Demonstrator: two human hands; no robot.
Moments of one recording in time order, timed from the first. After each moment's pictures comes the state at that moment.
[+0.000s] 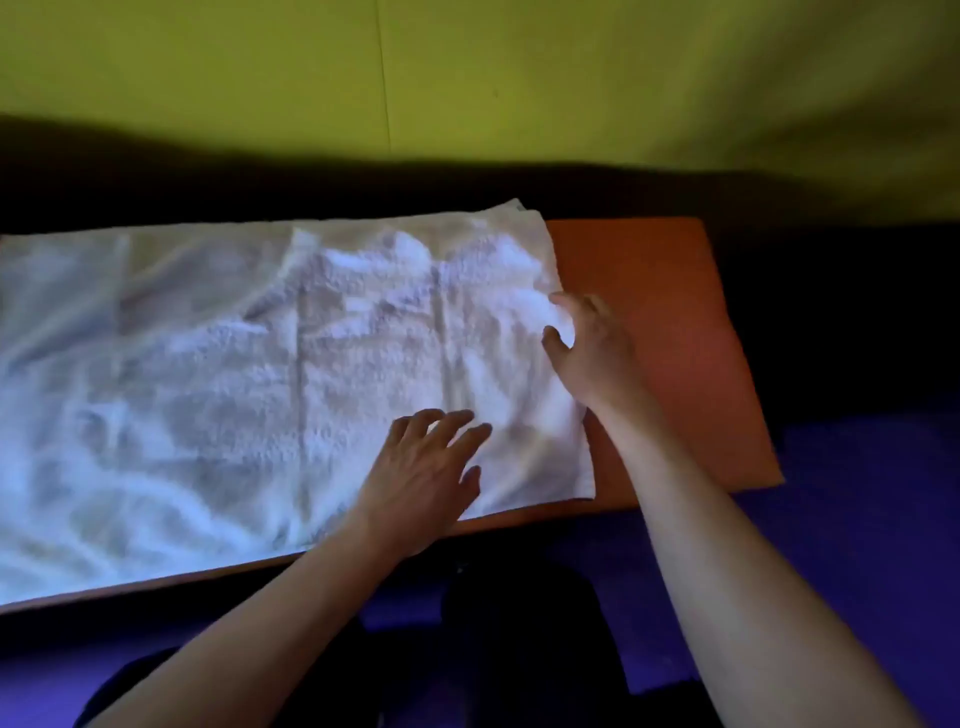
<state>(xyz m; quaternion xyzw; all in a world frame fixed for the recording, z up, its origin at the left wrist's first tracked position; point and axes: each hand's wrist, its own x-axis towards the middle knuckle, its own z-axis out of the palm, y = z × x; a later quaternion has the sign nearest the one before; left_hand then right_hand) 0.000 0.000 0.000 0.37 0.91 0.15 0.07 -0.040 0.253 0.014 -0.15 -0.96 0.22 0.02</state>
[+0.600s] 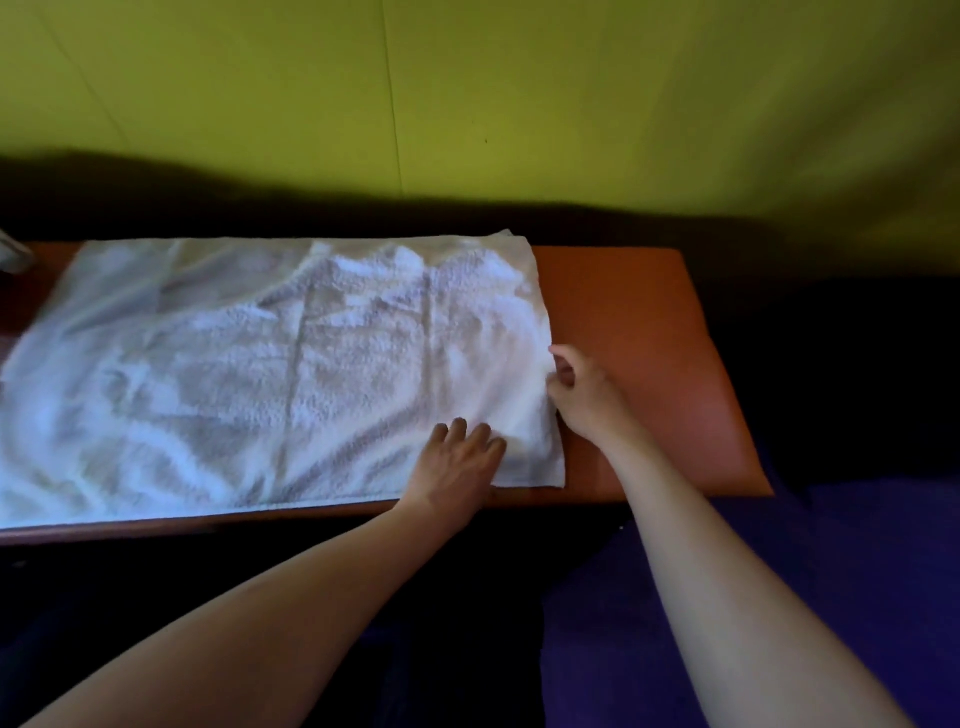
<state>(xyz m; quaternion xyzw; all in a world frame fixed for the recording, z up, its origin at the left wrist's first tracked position) 0.061 0.072 -0.039 0.38 0.92 -0.02 0.07 0.033 0.289 -0.021 -0.16 -0.93 0.33 -0.07</state>
